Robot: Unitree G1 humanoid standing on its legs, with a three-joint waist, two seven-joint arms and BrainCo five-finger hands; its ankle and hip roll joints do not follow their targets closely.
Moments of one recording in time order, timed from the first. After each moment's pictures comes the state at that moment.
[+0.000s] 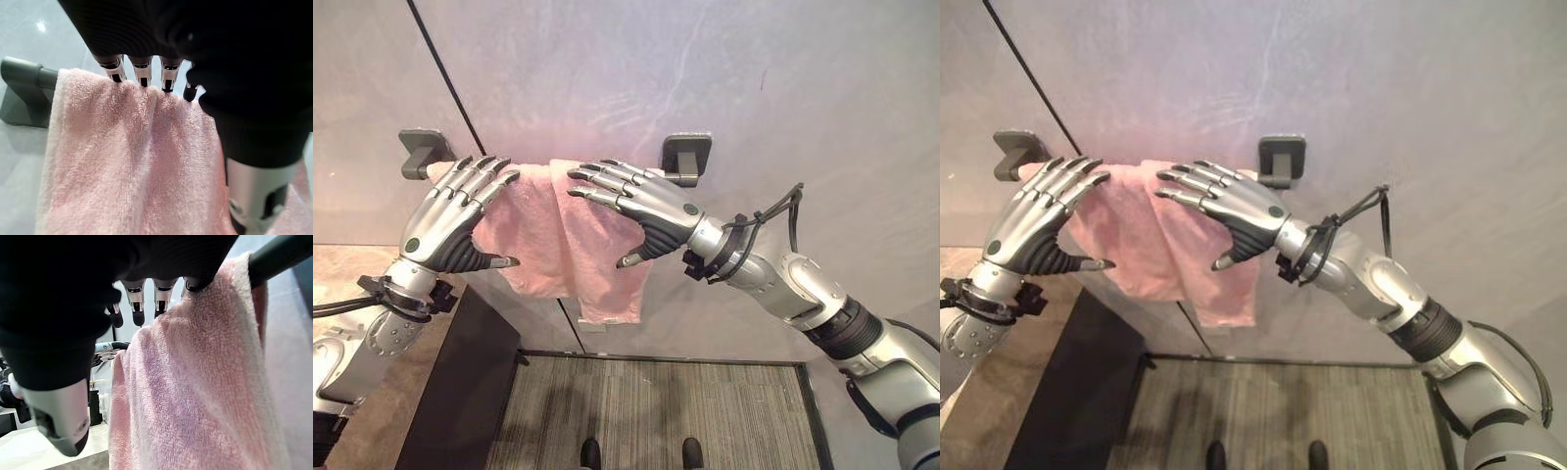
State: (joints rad) left arm -0.01 1.05 0.06 -0.18 0.45 -0.29 0.30; right arm -0.77 -0.67 0.62 -0.15 -0.49 -0.22 0.03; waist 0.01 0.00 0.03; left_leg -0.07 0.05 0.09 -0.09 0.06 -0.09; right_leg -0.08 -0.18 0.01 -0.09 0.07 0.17
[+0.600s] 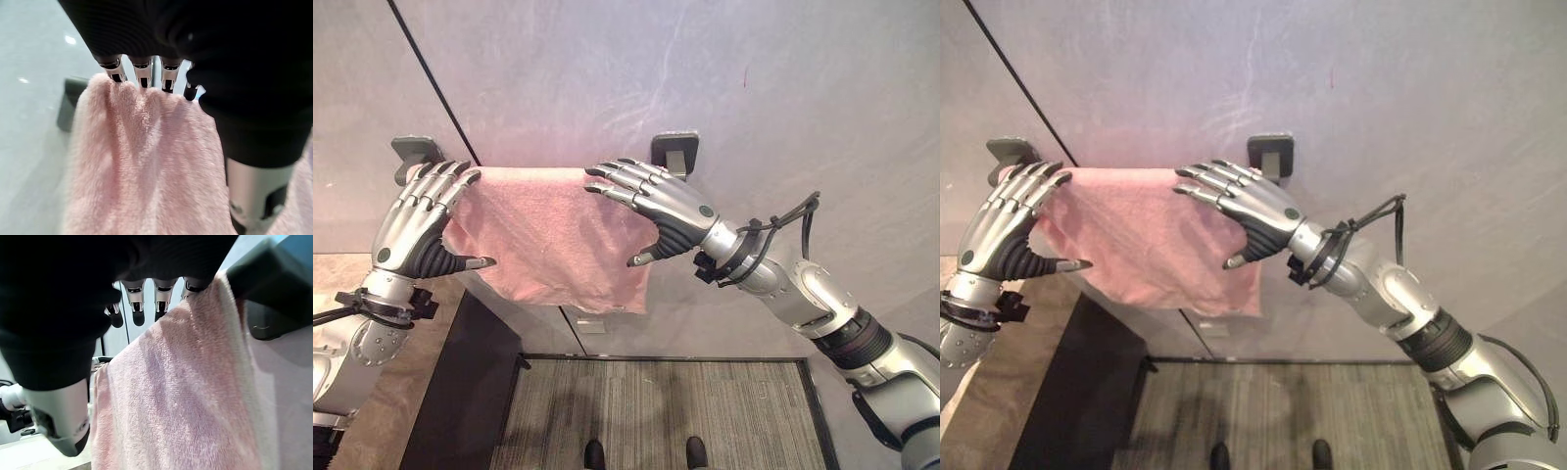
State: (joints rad) left arm 0.04 0.96 0.15 -0.09 0.44 -0.28 0.31; right arm -0.70 -0.68 0.55 -0.17 -0.49 -0.22 0.03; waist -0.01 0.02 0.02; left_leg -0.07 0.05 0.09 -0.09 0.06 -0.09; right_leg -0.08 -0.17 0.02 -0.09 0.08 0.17
